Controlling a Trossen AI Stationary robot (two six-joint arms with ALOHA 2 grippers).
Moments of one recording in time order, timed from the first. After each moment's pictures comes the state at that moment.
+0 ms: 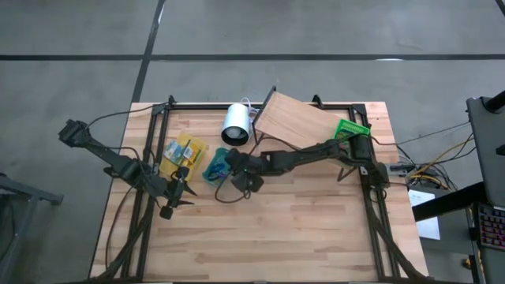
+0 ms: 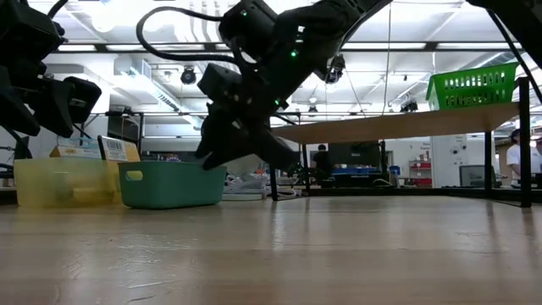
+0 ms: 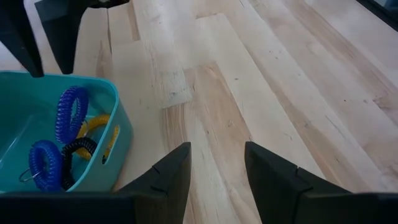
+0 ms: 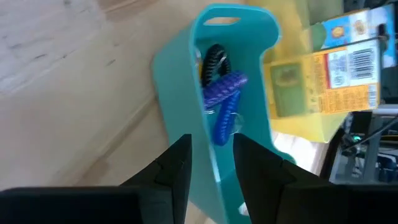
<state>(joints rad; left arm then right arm) -0.53 0.57 0.25 -0.40 -0.22 -0.08 0.00 2.15 1.52 -0.13 0.15 -1.00</state>
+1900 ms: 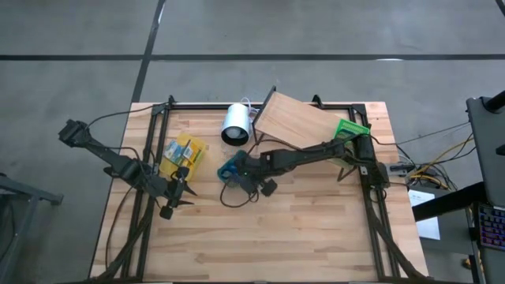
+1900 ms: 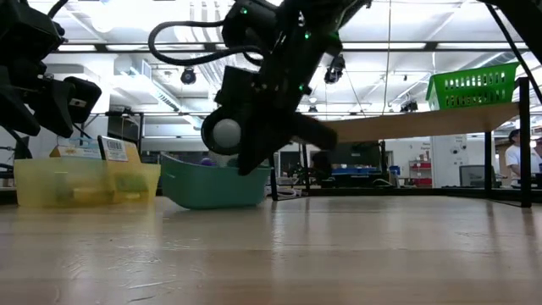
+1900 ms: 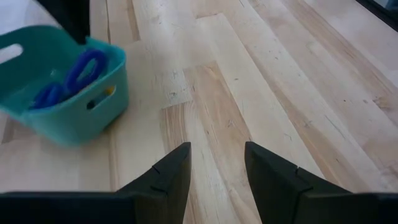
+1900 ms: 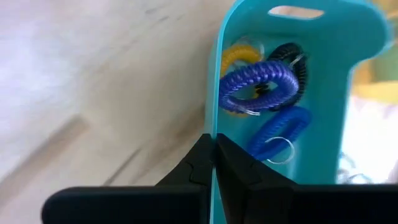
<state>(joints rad) -0.53 0.57 0.25 -0.40 -0.22 -0.08 0.02 2.11 1.58 -0.53 0.10 -0.88</state>
